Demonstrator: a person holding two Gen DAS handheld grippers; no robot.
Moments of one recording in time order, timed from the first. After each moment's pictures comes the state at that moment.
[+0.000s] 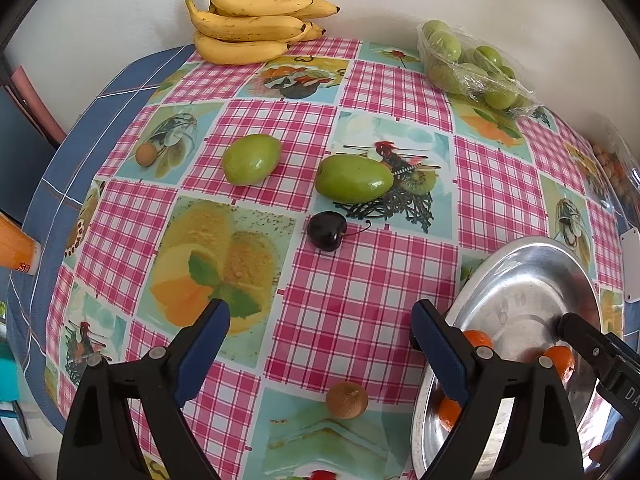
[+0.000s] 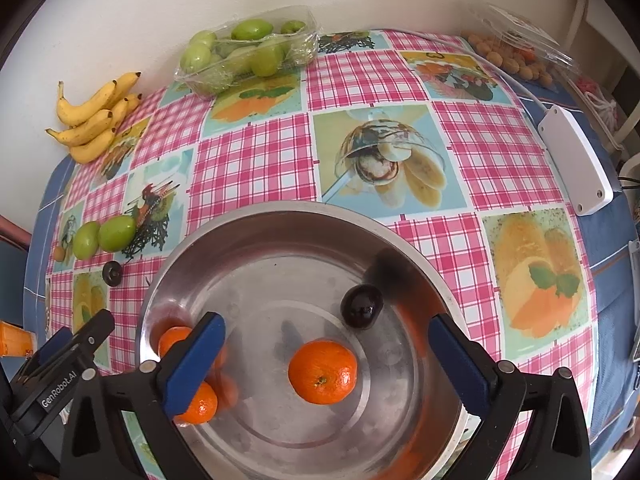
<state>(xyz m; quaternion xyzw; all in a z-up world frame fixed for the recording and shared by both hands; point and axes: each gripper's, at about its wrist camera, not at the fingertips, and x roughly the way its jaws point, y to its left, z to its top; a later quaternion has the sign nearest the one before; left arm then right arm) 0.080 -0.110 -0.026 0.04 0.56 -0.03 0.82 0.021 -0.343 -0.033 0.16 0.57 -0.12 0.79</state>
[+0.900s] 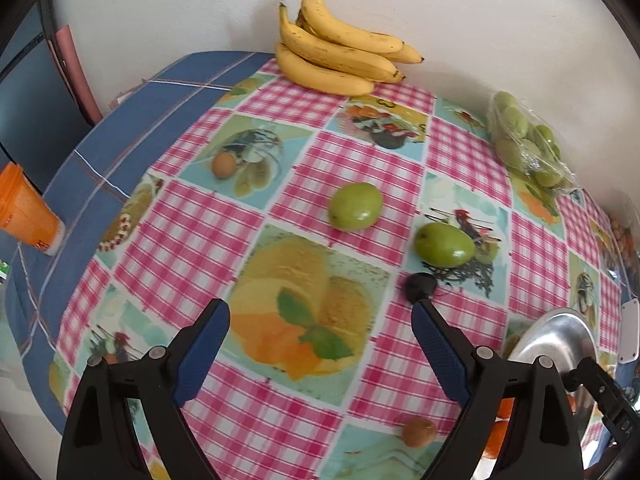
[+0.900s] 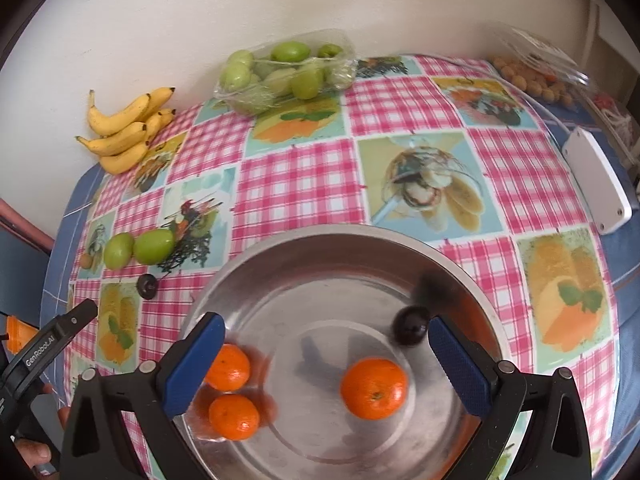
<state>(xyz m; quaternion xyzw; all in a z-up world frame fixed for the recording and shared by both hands) 0.098 -0.033 -0.007 -0.03 0.53 0.03 0.85 0.029 -0.314 -0.021 0.17 0.53 -0.08 0.83</state>
